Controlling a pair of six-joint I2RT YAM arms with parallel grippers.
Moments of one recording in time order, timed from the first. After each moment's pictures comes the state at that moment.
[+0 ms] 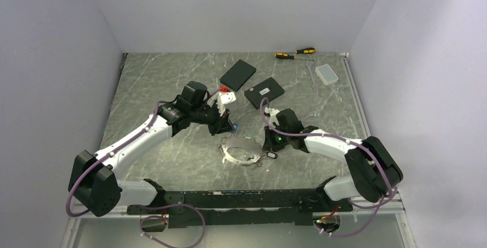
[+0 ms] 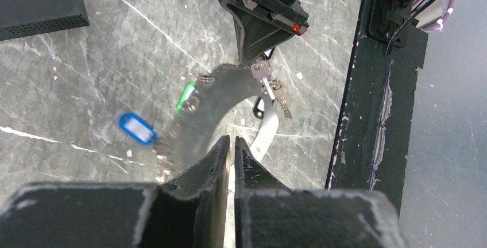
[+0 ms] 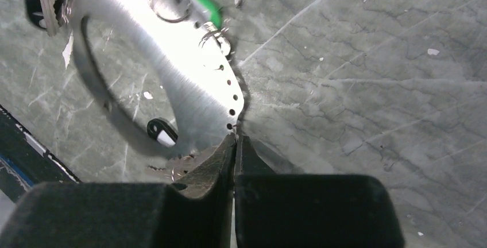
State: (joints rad) left arm -0.61 1.28 0.99 -0.39 0.68 0.23; right arm 0.57 1.38 0.57 -0.10 -0.31 0.25
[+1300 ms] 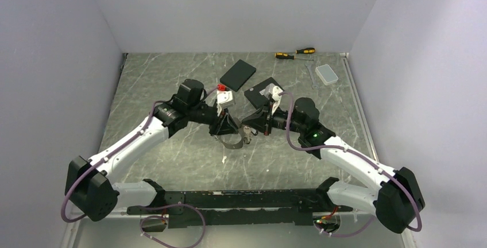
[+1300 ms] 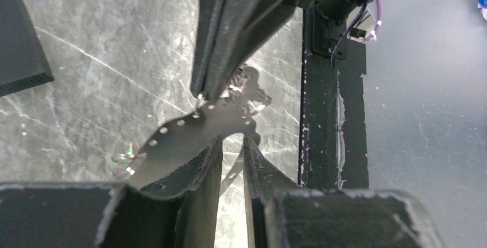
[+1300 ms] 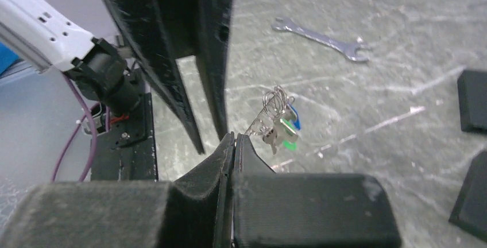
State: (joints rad) left arm -0.61 1.25 1.01 -0.36 0.87 0.23; right arm 0.63 1.07 0.64 0.35 -0.66 0.17
